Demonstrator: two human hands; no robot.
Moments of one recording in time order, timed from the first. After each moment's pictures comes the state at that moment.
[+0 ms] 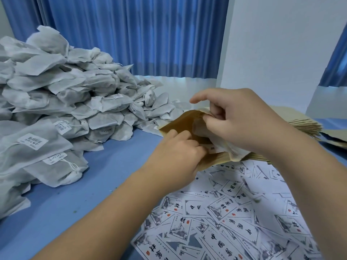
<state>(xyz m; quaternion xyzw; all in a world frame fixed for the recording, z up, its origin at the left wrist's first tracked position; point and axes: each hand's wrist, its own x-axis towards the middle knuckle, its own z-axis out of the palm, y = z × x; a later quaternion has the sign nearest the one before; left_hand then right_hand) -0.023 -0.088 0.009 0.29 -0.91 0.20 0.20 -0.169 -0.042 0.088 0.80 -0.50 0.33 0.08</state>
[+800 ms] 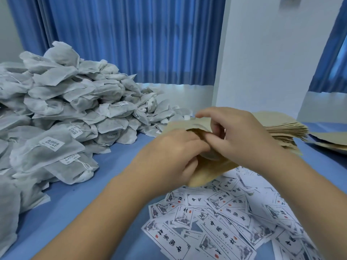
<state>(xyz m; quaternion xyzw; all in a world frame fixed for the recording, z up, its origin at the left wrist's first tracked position) 0.016 -0.036 0.046 0.19 -0.92 0.10 0.33 -0.163 -0.011 0.071 0.79 -0.50 0.33 0.15</state>
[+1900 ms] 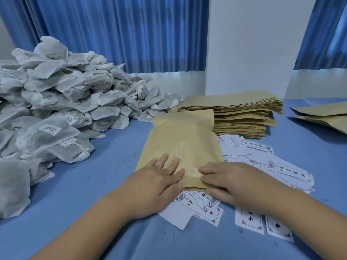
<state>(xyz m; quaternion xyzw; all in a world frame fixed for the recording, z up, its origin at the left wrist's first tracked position) 0.024 0.006 -0.041 0.33 -0.94 0.01 0.04 -0.211 0.076 -0.029 0.86 -0.51 0.07 0.05</state>
